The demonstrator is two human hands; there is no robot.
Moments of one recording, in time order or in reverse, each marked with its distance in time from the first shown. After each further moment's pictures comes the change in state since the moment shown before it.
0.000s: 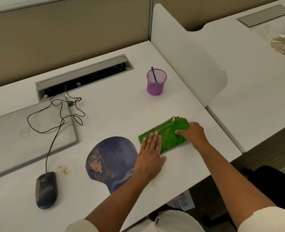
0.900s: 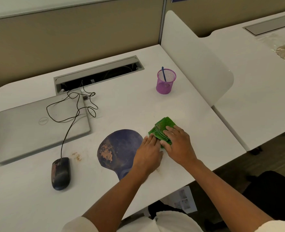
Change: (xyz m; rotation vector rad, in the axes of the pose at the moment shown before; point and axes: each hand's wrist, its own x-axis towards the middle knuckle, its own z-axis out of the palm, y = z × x) left_hand -0.037 -0.016 -0.022 -0.079 0.113 0.007; right_hand -0.084 0.010 0.070 -0.472 0.136 -0.745
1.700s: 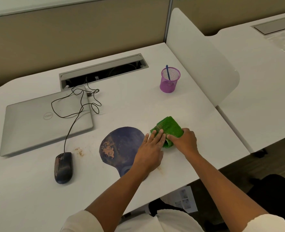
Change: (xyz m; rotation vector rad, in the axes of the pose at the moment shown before) left_hand 0.000 -0.007 0.008 0.046 -0.048 0.020; right_hand 0.023 0.010 0.000 0.474 -0.072 0.638
